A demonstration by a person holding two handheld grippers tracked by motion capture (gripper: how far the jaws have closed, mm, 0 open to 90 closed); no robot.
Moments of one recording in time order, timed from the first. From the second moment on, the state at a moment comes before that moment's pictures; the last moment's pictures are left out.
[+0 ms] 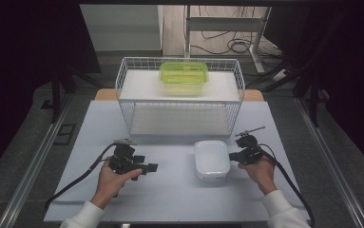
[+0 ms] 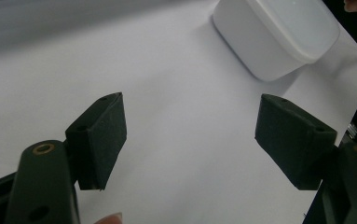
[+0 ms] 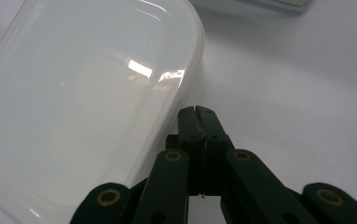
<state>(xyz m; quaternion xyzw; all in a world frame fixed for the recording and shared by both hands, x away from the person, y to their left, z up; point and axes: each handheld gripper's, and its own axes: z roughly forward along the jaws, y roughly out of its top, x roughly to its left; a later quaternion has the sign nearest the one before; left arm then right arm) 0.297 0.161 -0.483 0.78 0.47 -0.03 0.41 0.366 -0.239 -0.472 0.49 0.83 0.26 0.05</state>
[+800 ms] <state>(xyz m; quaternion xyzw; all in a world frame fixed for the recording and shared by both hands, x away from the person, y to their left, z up) 0.297 0.161 -0.484 0.78 0.47 -0.03 0.41 0.356 -0.171 -0.479 0.44 0.85 0.28 0.02</state>
